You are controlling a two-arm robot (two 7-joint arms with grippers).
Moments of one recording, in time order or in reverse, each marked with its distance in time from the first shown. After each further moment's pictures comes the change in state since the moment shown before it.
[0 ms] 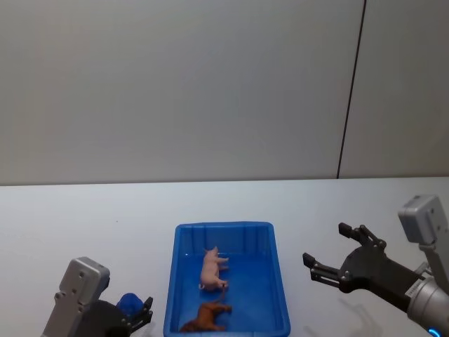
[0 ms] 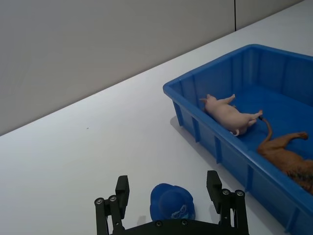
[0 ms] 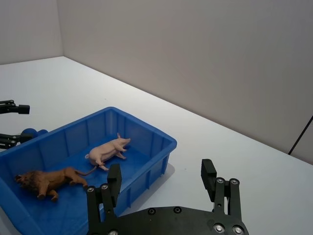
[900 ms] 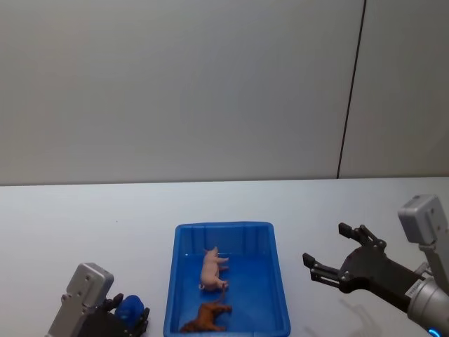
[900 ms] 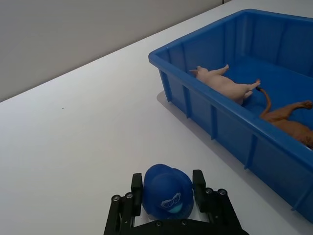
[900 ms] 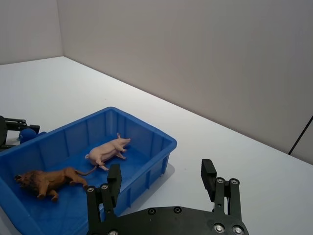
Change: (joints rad) left arm -0.058 -0.032 -0.007 0.130 0.019 0.026 -0.142; right arm 0.000 0.000 0.000 0.000 0.000 0.000 0.000
